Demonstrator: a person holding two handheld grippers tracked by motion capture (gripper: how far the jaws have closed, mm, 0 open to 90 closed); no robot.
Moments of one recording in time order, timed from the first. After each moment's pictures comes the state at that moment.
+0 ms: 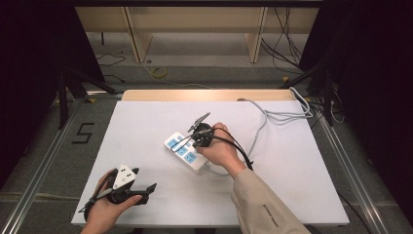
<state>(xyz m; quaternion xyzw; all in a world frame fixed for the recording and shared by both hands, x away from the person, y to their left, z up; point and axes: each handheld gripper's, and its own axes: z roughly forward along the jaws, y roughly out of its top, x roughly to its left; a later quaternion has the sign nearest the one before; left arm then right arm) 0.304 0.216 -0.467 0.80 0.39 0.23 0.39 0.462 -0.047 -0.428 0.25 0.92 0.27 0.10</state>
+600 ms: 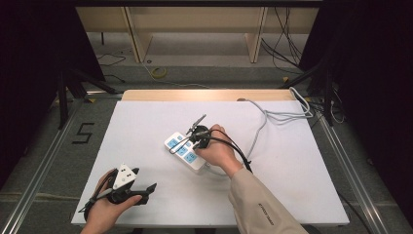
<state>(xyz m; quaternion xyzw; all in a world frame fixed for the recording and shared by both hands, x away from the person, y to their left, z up) 0.304 0.216 -0.467 0.80 0.39 0.23 0.39 0.468 -0.041 -0.442 0.26 0.93 0.24 0.09</state>
